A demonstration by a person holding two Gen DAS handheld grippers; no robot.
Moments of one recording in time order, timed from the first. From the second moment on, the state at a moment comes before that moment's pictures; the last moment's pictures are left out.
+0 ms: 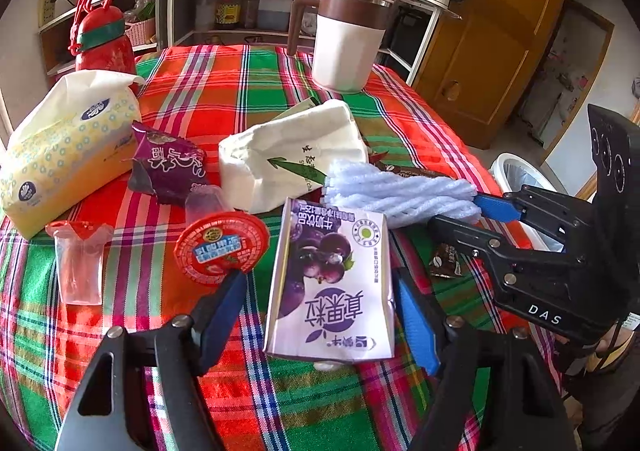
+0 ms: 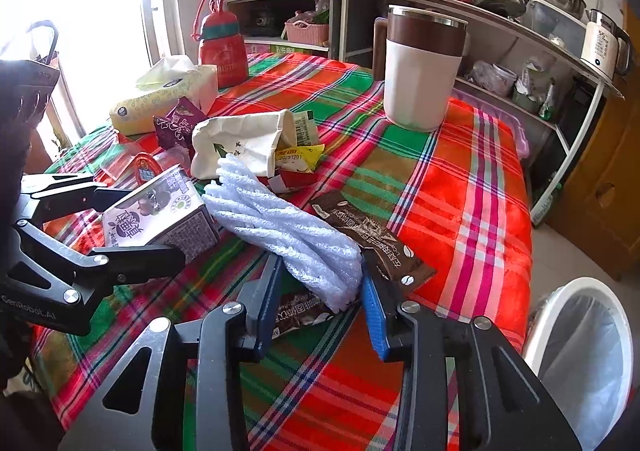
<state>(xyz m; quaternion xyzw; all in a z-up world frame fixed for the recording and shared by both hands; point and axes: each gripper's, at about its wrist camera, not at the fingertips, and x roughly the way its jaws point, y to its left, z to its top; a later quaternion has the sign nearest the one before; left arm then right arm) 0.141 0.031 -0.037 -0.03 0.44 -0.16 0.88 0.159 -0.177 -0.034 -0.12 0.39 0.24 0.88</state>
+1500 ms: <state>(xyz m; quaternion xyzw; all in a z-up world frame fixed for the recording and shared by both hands) 0.126 -0.107 0.022 0.01 0.38 -0.28 0.88 0.081 -0.330 0.013 0.04 0.33 0.07 0.94</state>
